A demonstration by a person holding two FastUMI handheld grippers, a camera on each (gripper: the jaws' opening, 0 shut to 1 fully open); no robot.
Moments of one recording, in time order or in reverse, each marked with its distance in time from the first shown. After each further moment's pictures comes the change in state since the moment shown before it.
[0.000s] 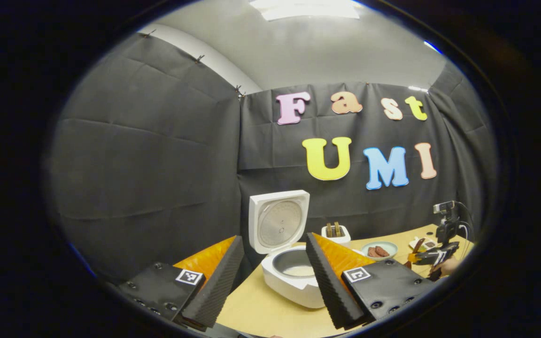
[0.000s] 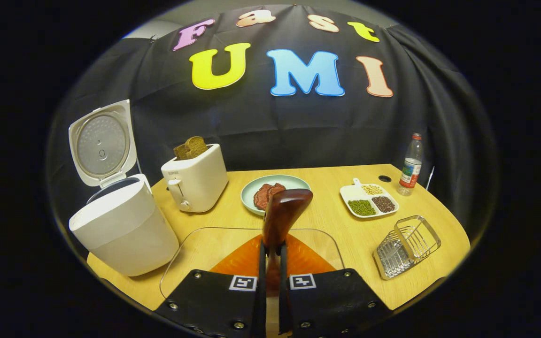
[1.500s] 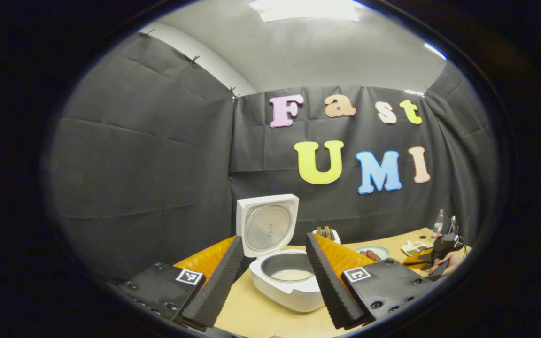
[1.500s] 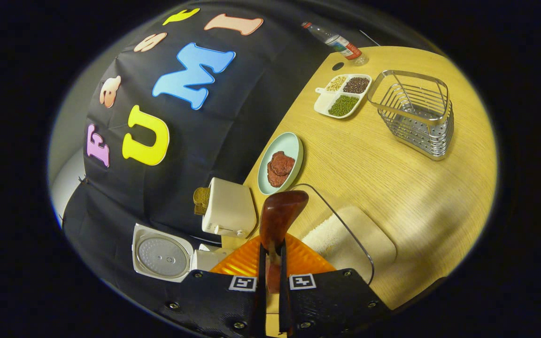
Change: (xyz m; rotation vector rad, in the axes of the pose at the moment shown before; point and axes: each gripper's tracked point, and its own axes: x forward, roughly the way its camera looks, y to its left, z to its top) left arm 0.005 -0.033 0.011 -0.012 -0.022 -0.048; right arm -0.030 -0.011 0.004 0.999 0.154 0.226
